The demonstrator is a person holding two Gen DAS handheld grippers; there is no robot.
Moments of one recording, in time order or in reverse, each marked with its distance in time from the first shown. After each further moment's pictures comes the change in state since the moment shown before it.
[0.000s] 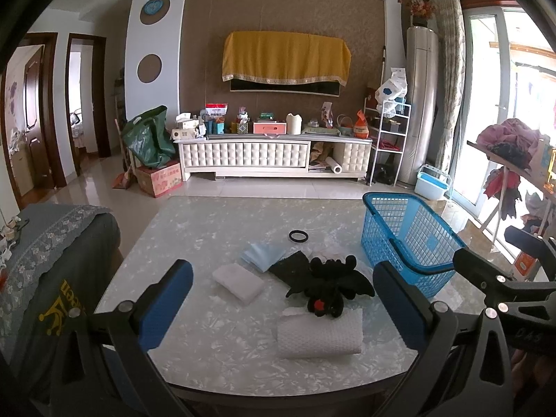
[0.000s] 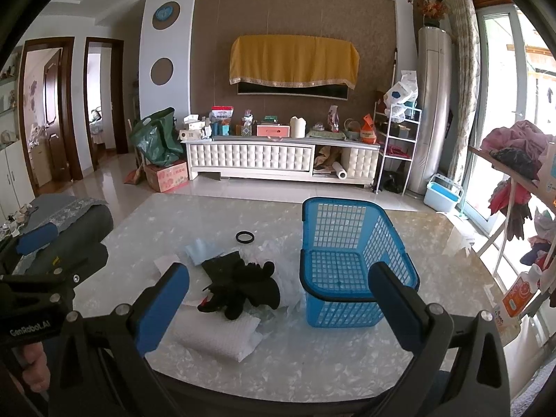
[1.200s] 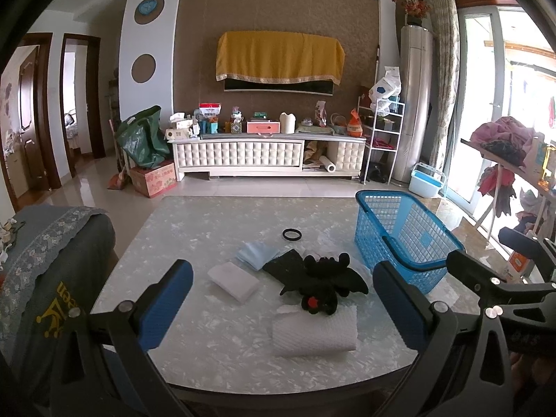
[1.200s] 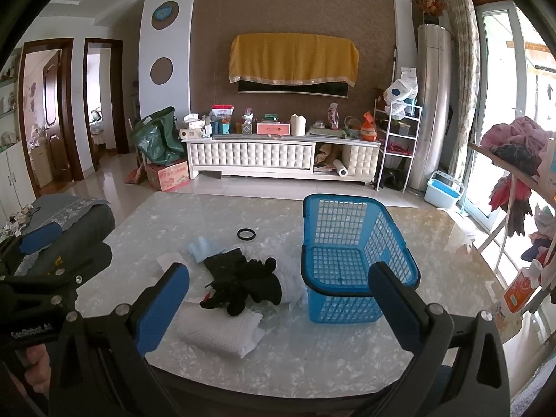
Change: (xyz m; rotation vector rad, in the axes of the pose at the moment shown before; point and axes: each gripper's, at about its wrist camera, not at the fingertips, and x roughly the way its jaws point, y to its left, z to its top) left arm -0.002 -0.007 -0.001 0.017 0.006 -0.021; right arm 0.000 0.007 -0.001 0.004 0.010 0.000
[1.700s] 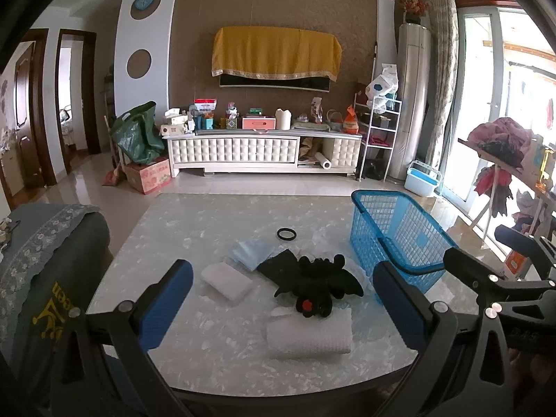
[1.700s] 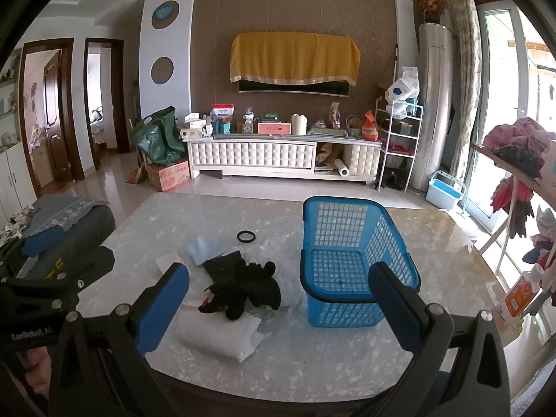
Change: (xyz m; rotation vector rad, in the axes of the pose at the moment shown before) left arm 0.009 0.000 0.007 -0.007 0.019 -0.021; right arm 0.001 -0.006 0.008 0.003 0.005 0.010
